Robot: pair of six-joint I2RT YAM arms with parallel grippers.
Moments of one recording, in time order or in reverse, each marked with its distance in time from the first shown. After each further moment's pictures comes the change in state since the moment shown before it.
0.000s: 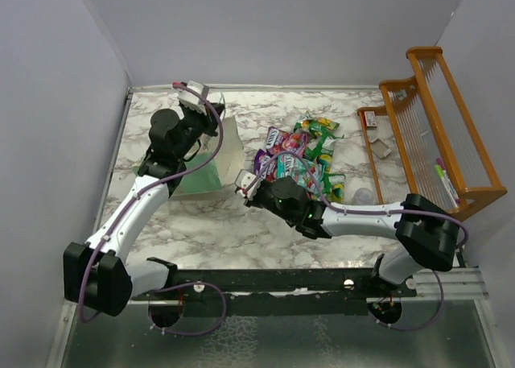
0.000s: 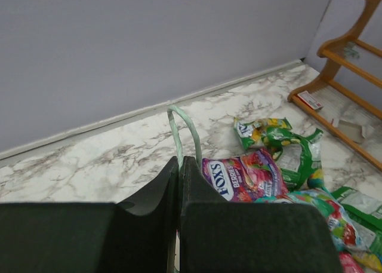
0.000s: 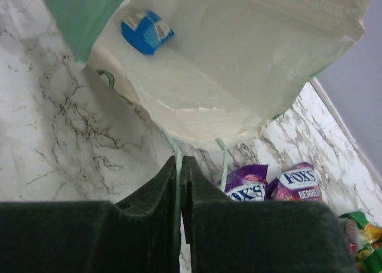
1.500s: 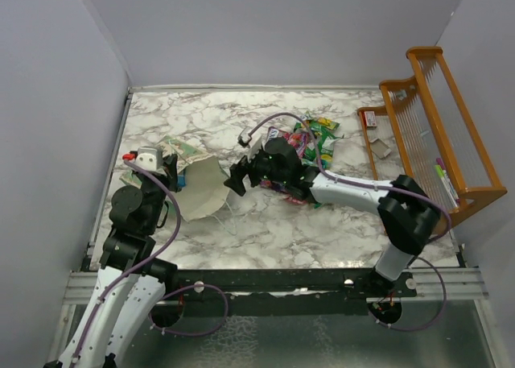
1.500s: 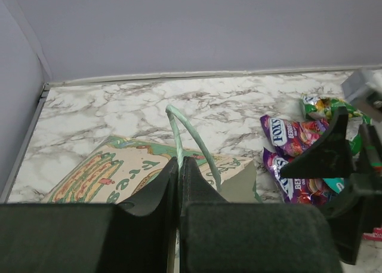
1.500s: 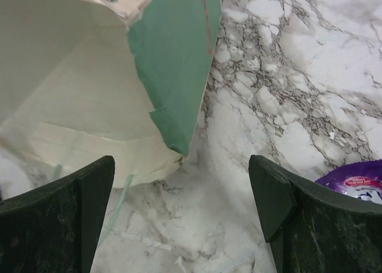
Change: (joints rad) left arm 0.000 -0.797 -0.379 -0.412 -0.329 0.026; right arm -0.221 0.117 0.304 -0.311 -0.382 0.553
